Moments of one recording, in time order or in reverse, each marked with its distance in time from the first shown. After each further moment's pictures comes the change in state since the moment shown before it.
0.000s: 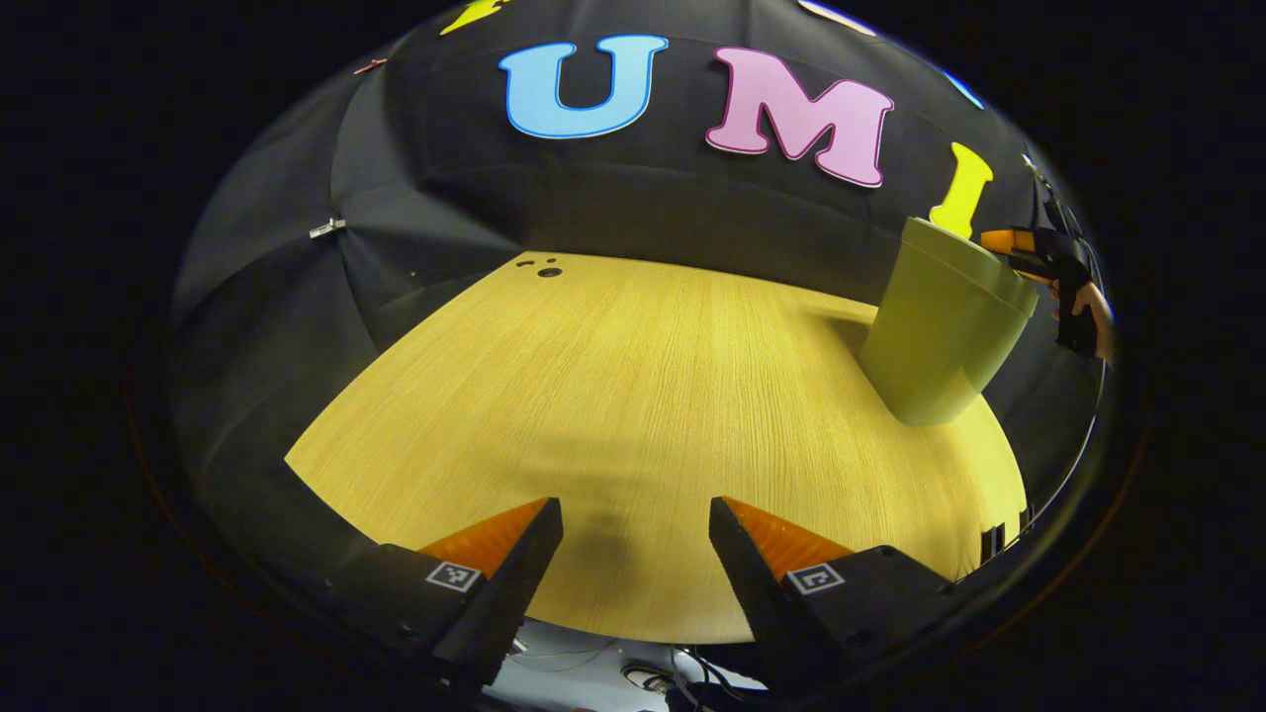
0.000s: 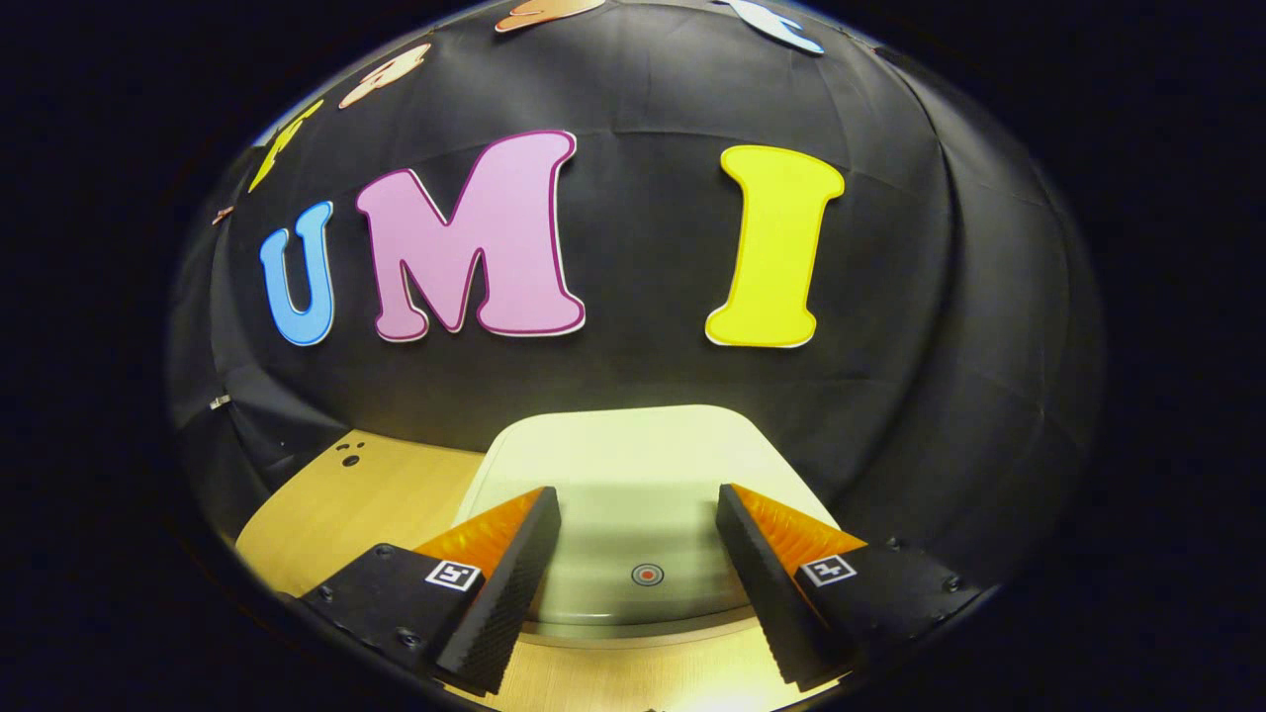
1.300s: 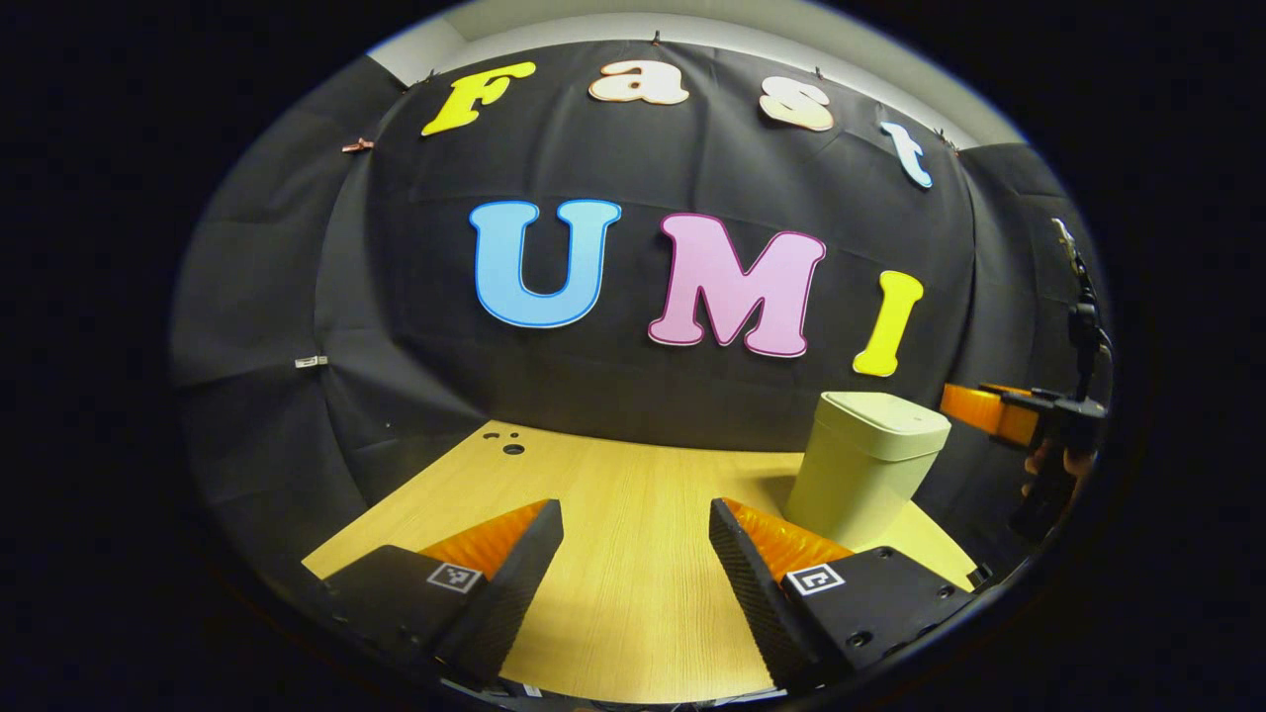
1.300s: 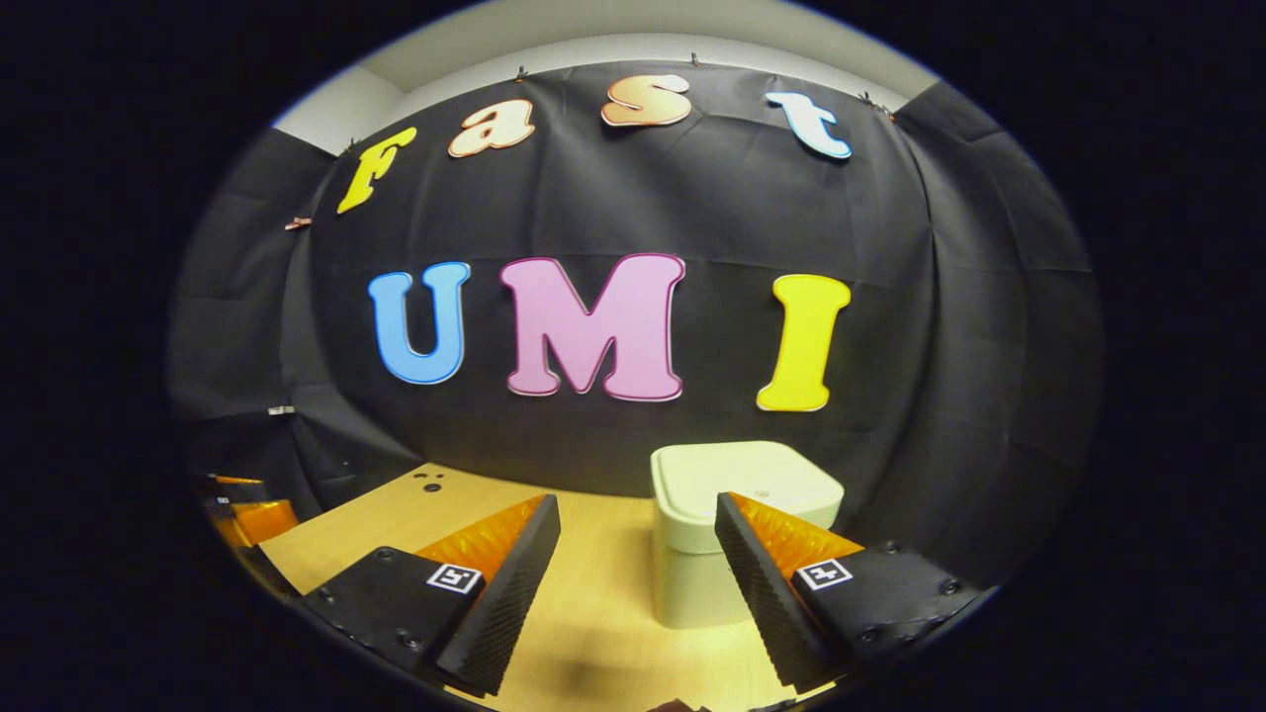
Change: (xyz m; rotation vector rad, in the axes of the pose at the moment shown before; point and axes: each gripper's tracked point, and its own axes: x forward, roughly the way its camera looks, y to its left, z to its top) left arm -0.114 -0.045 0.157 0.032 -0.468 -0.145; right arm -0.202 0.128 -0.006 -0.044 -0.239 0.111
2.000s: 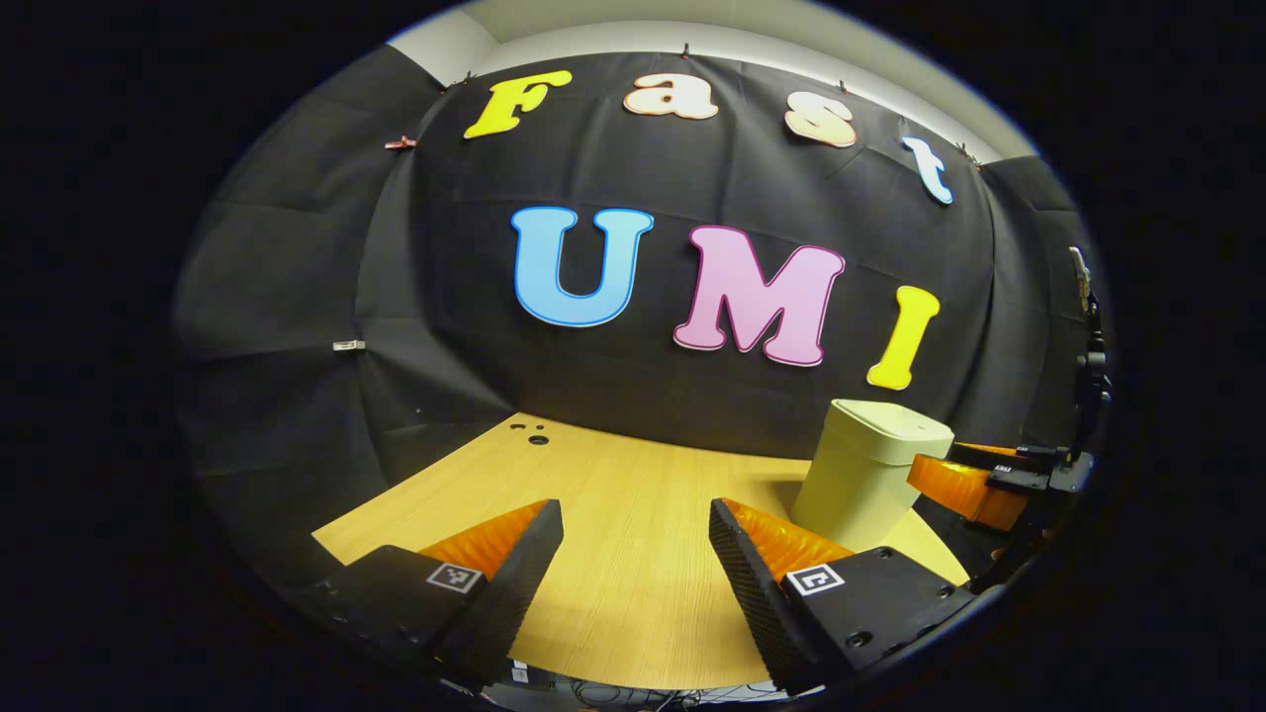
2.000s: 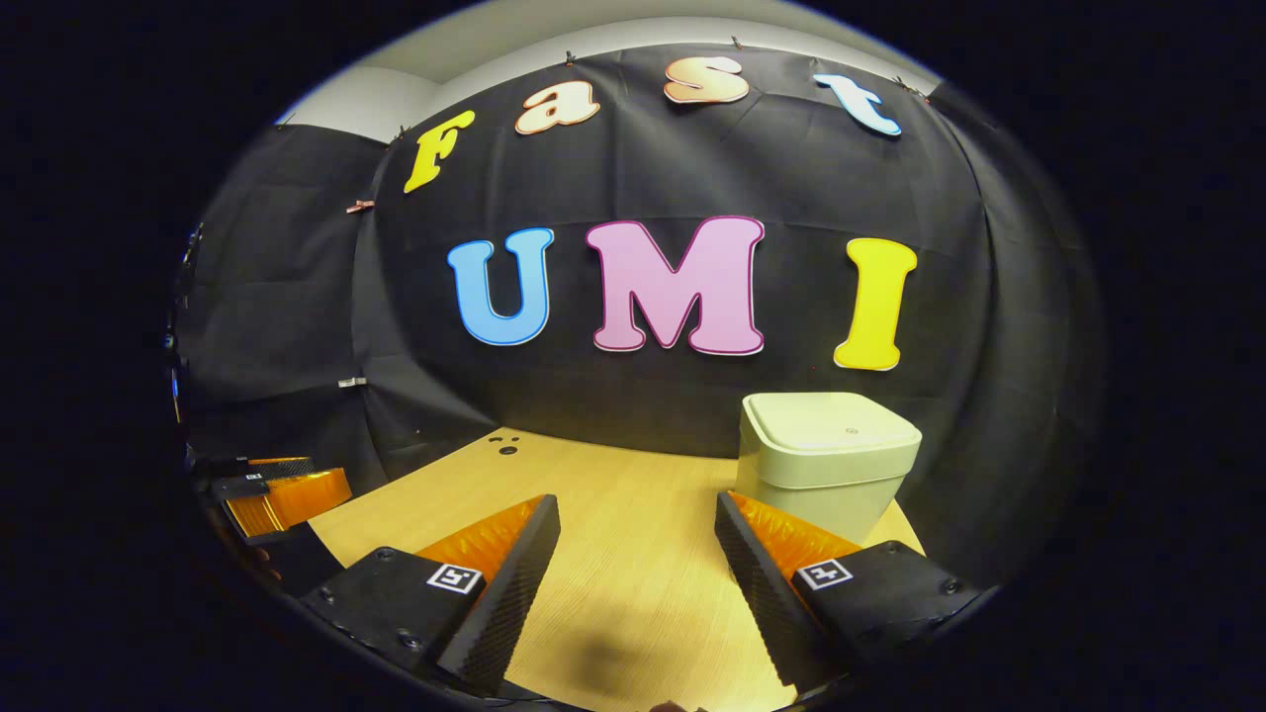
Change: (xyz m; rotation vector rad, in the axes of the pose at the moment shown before) left arm -0.050 0.010 -0.028 -0.072 0.009 0.109; right arm -0.039 0.062 -0.043 -0.013 0.101 0.178
